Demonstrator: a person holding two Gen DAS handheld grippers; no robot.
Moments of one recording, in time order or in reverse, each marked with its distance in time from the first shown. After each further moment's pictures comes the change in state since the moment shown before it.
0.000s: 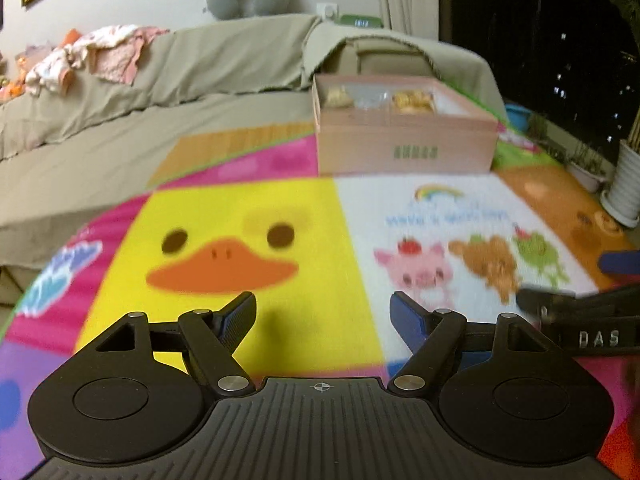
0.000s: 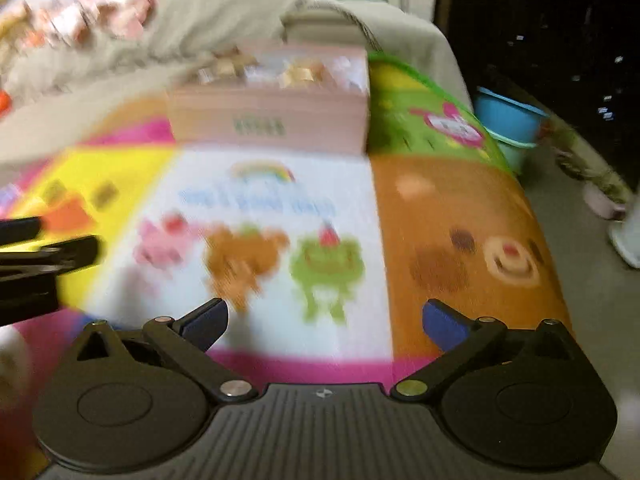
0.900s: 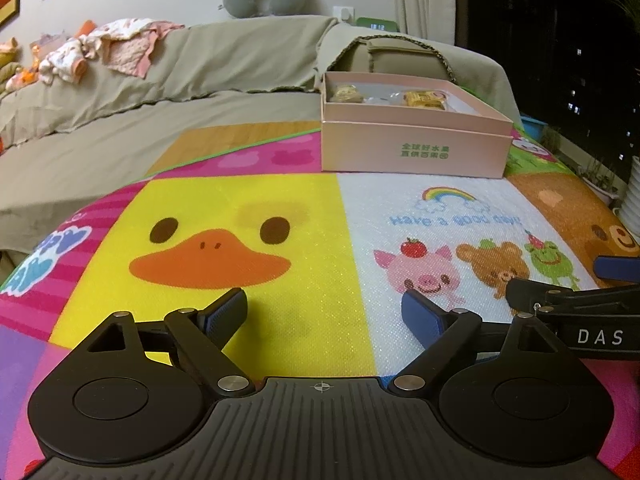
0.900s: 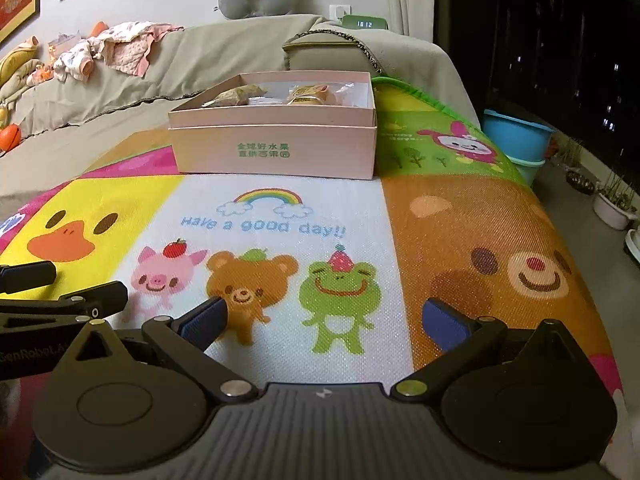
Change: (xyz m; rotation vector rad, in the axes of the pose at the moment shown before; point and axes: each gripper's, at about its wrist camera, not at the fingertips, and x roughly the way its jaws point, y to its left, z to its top) left arm 0.014 -0.007 -0.006 -0.059 -0.039 0.024; right arm 0.011 -0.002 -0.003 0.057 -0.106 0.065
